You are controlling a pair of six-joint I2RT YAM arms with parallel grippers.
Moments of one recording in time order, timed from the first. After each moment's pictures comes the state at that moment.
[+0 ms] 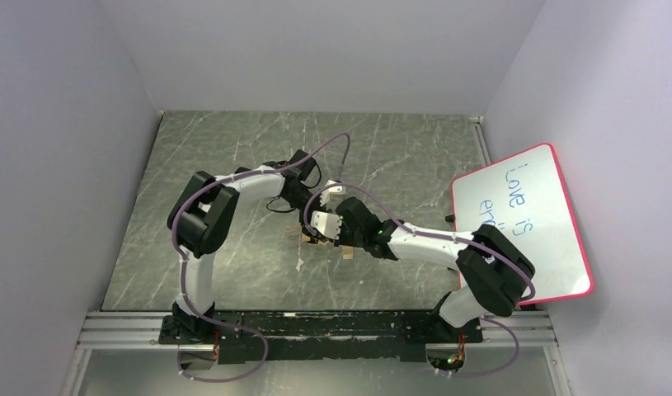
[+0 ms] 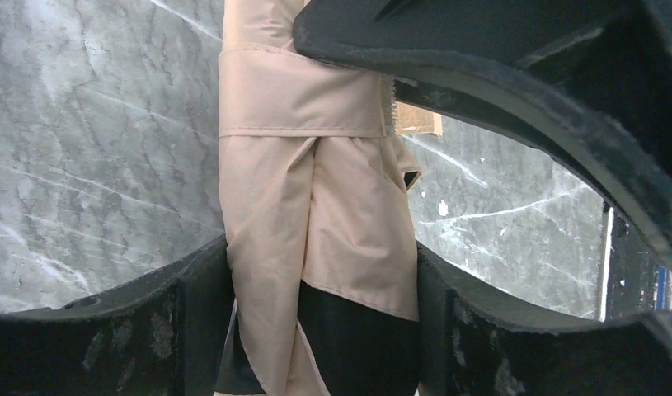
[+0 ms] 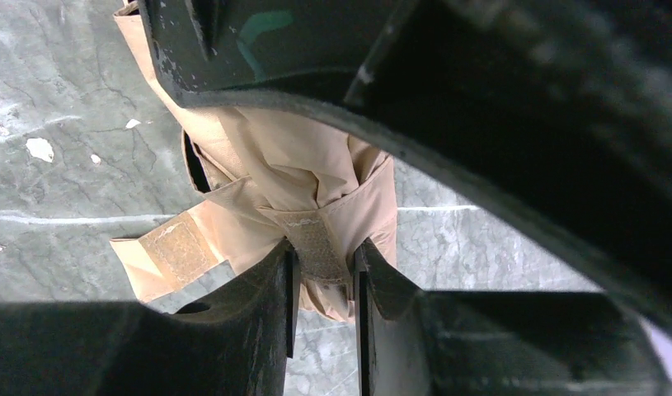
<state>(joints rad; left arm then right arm) -0.60 2.02 1.33 -0.58 0.82 0.68 0.86 1.51 0.73 -0.10 0.13 -0.70</state>
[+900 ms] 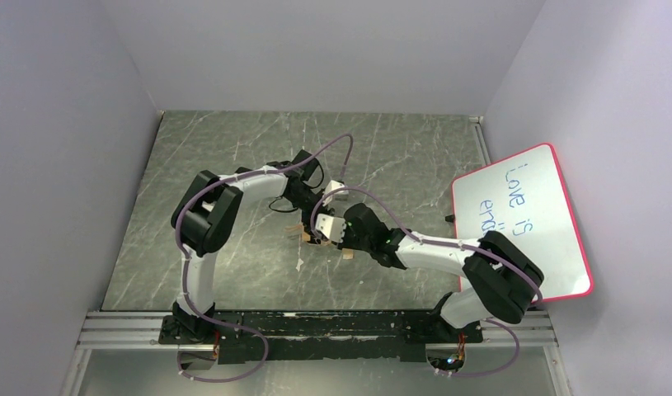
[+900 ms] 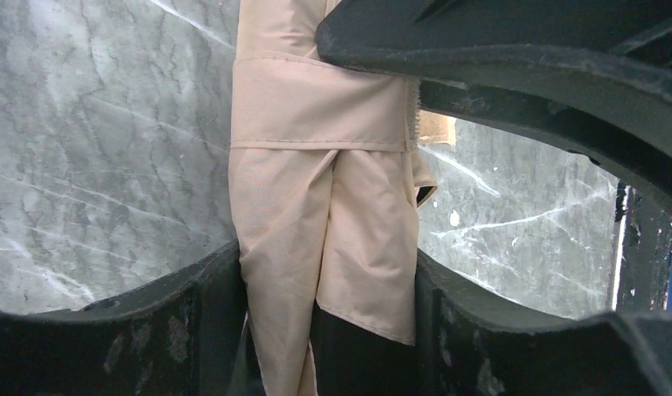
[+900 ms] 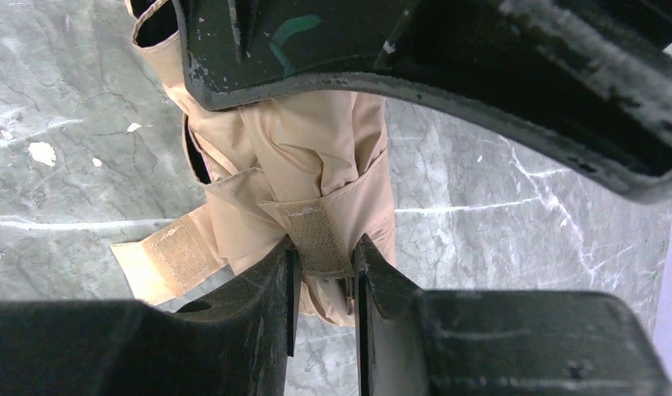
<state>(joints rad) -0.62 2.05 1.35 -0.58 0.79 0.66 0.86 1.44 0.61 0.05 0.12 -0.70</state>
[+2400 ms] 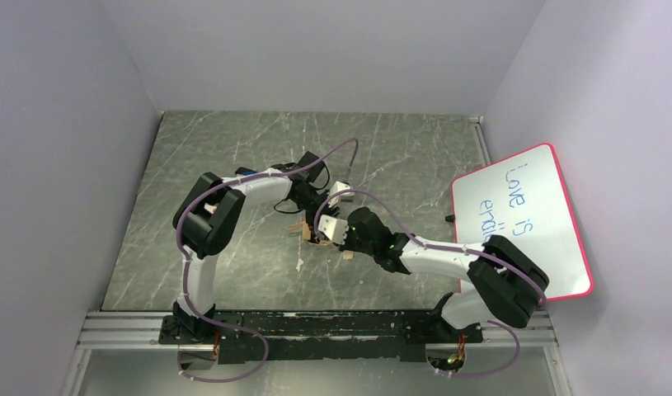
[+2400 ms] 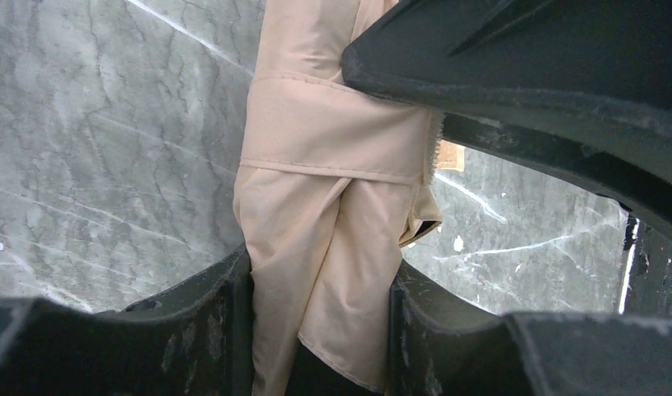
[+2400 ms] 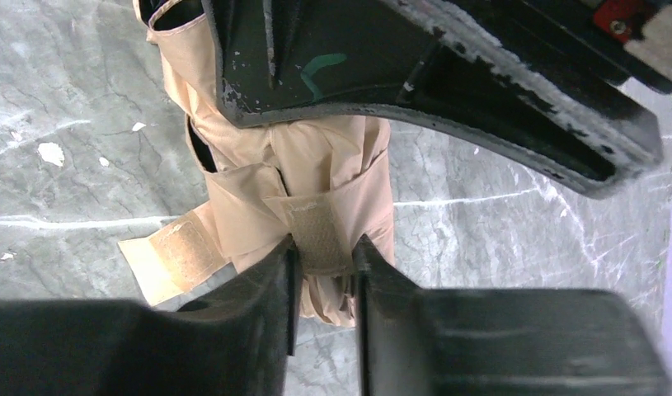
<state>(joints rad) -0.66 2.06 1.34 -0.53 0.71 0.57 0.87 1.40 0.55 0.12 0.13 -0.68</state>
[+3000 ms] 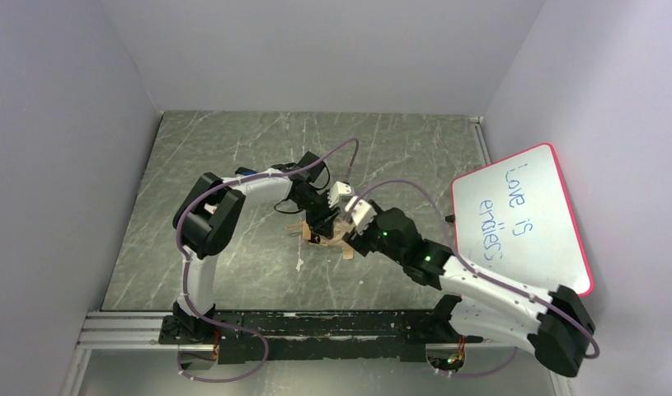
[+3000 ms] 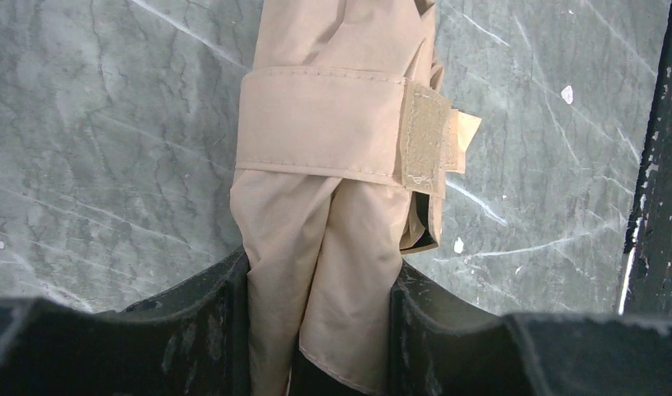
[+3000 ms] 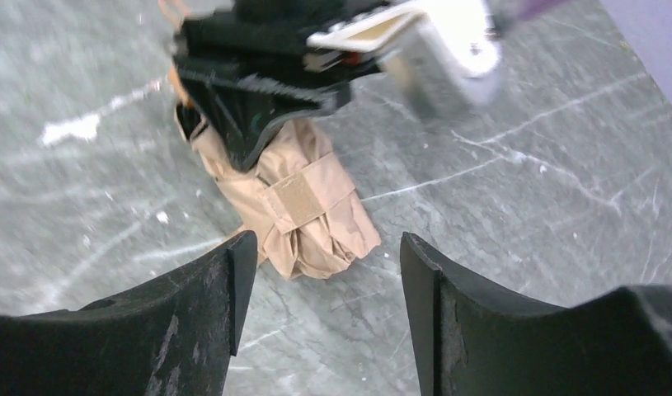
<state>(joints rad) -0.66 2.06 1.34 -0.53 0.70 0.56 0.88 1.00 0.52 -0.01 0.13 -0.38</state>
